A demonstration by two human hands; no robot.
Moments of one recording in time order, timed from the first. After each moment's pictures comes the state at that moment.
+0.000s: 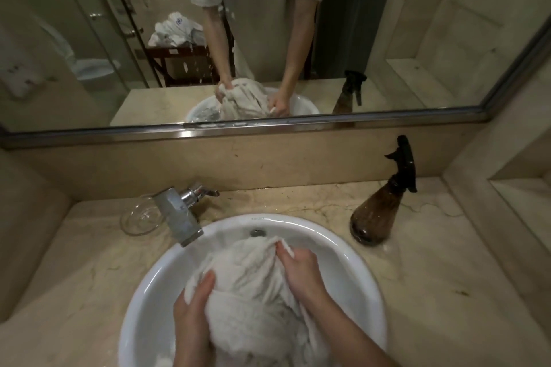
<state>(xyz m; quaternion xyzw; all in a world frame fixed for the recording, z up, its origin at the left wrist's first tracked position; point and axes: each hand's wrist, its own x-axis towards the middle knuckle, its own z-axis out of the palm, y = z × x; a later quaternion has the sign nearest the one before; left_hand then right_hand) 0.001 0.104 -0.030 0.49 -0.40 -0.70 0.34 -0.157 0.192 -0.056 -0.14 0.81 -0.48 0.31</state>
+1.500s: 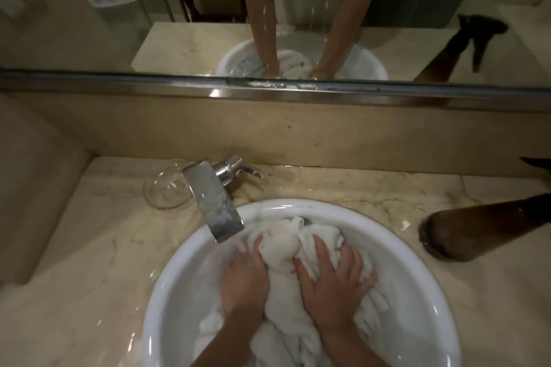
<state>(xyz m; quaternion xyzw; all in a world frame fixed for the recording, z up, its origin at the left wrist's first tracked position) -0.041 0.045 -0.135 0.54 -0.80 -0.26 -0.02 -0.126 0.164 -0.160 -0.28 0.95 -0.14 -0.01</state>
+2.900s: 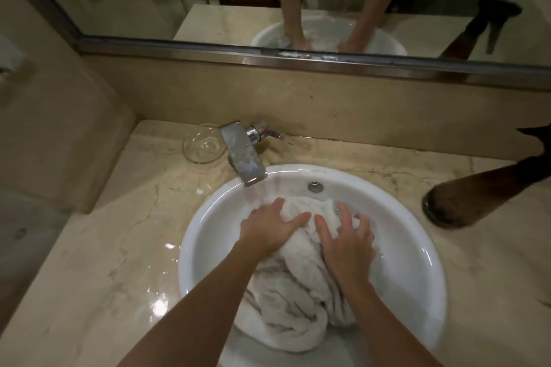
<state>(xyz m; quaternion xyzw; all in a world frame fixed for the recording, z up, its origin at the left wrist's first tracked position) -0.038 0.035 -0.093 0.45 -0.82 -0.32 -0.18 -0.128 0.181 -0.128 -0.16 0.94 -0.26 0.18</state>
